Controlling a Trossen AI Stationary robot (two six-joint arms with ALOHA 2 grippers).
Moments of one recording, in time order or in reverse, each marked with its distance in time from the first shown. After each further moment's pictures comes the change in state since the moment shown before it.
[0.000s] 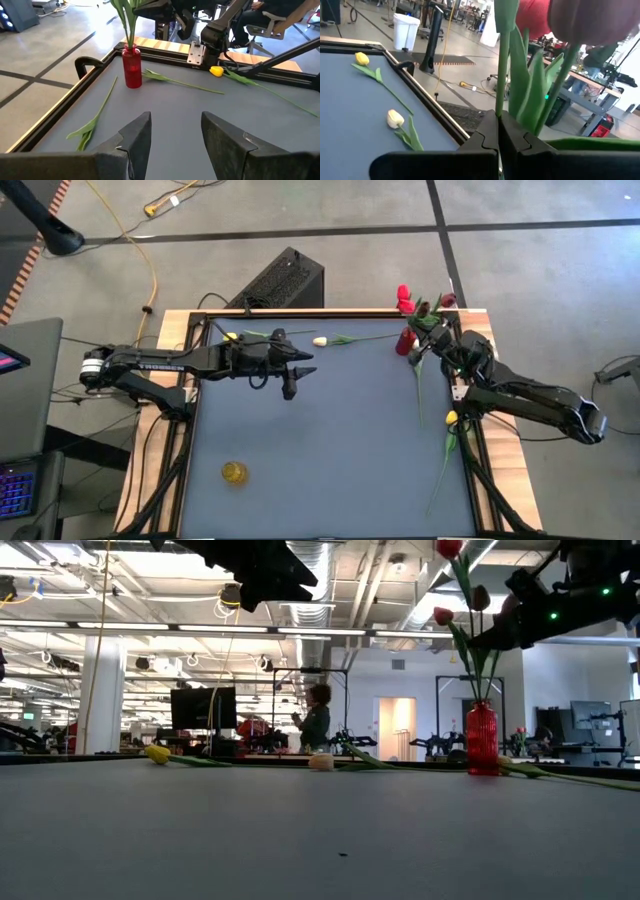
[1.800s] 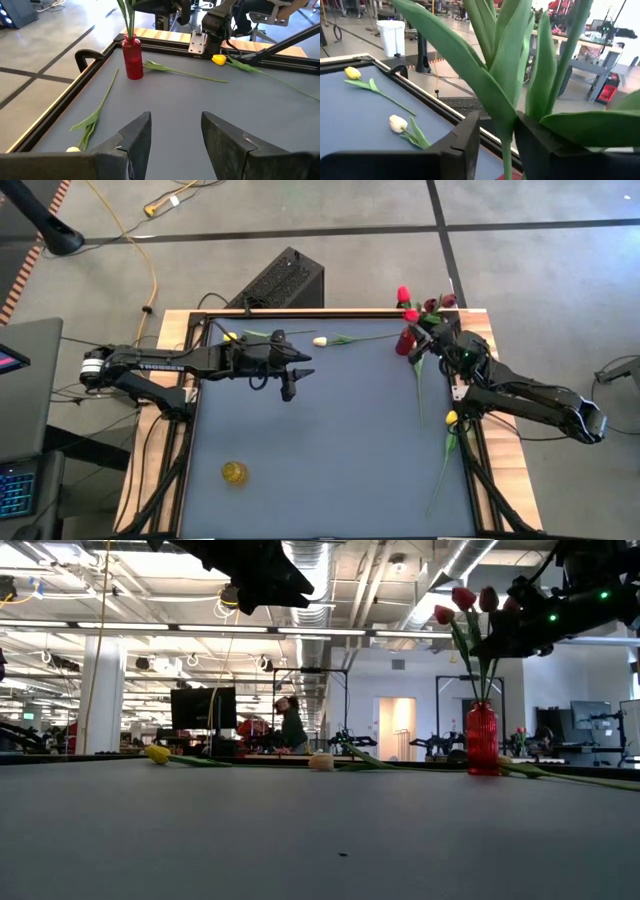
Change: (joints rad) left arm 0.000 0.000 0.000 -0.047 0.000 0.030; right arm 0.000 0.002 0.001 -0.066 0.077 0.243
